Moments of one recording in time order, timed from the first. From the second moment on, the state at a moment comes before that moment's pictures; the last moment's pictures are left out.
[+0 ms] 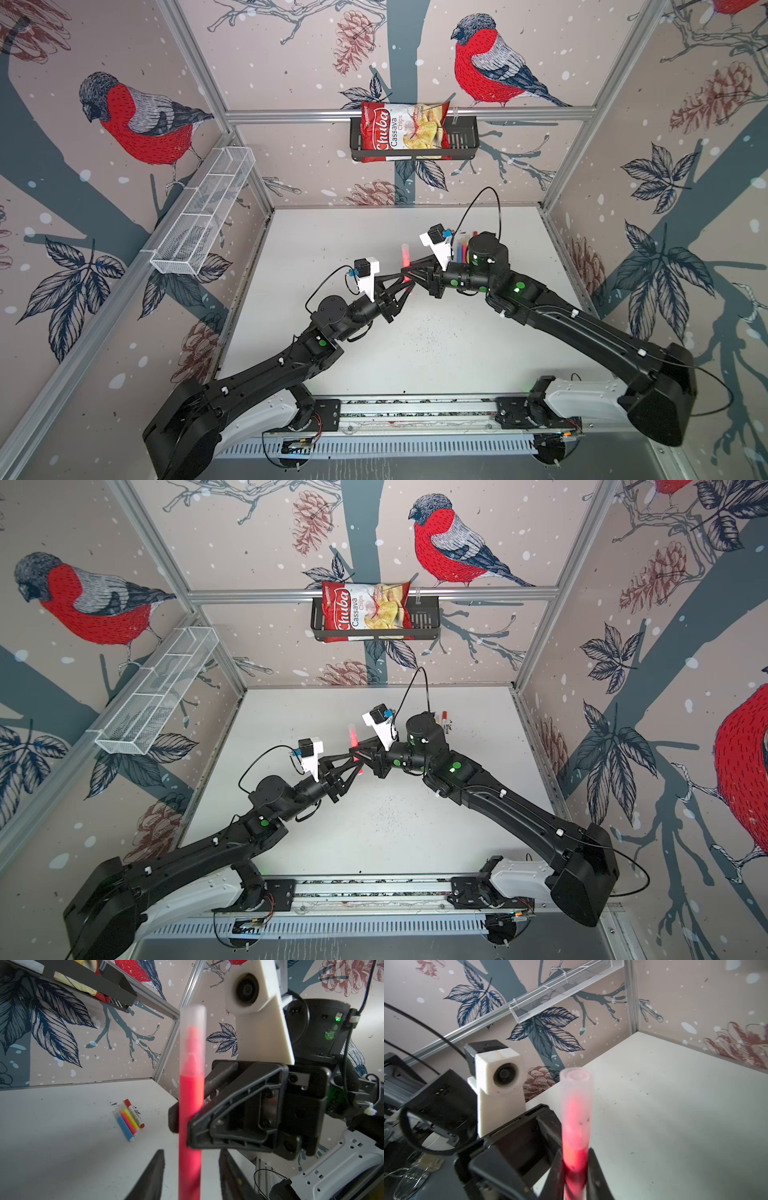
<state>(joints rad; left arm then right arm) -0.80 0.98 0.44 0.71 0.18 -0.47 0.81 1.25 1.05 -0.06 -0.47 0.21</state>
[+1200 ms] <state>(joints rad) -0.80 0.59 0.33 0.23 -0.38 -0.40 0.46 2.16 1.64 -0.56 -0.17 0.24</state>
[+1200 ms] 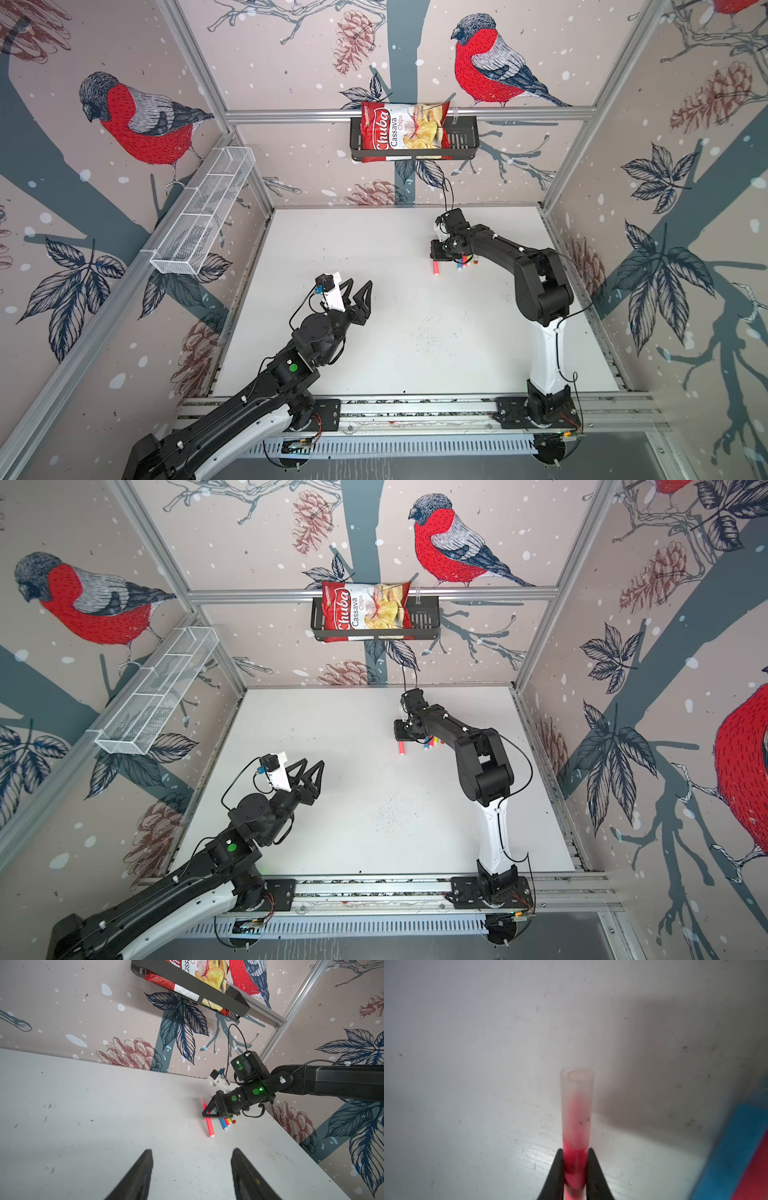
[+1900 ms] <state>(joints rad) -0.80 0.58 0.33 0.21 -0.39 -0.40 0.39 2.18 1.69 -0.67 0.10 0.24</state>
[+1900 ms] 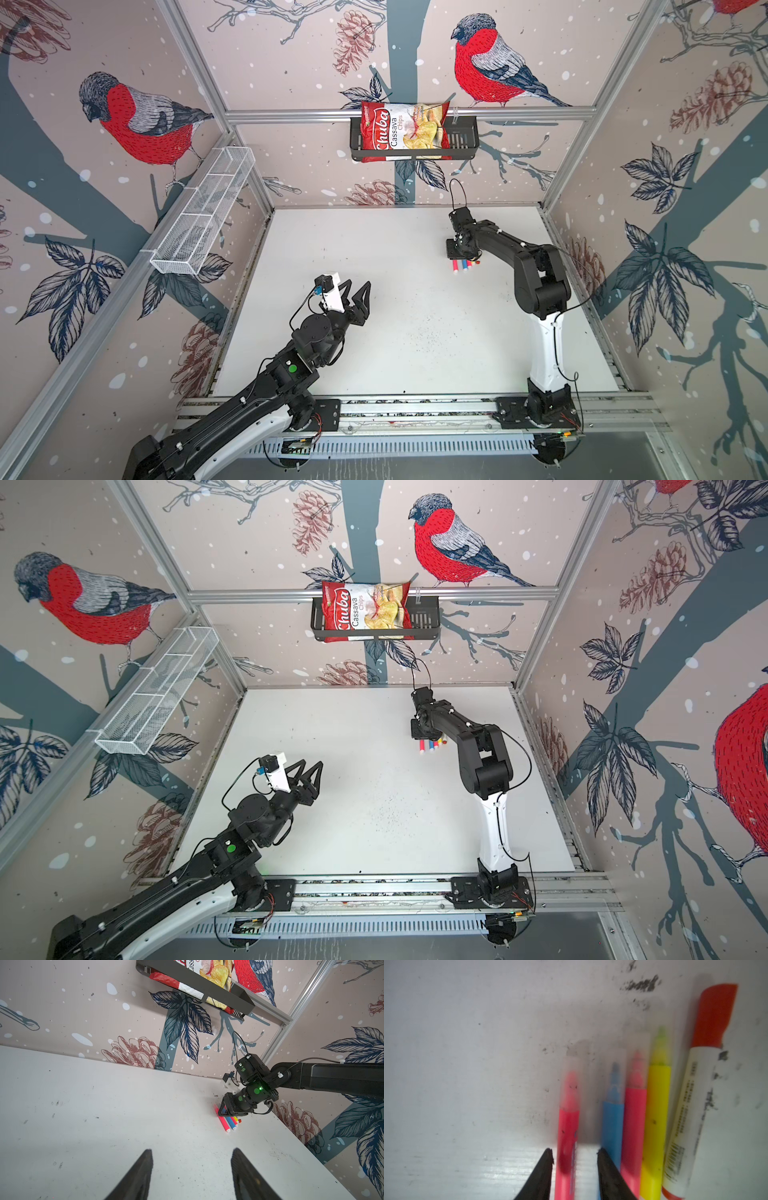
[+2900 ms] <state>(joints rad) -0.79 0.58 0.22 0.22 -1.07 -0.27 0.27 1.03 0.56 0.12 0.31 0.23</state>
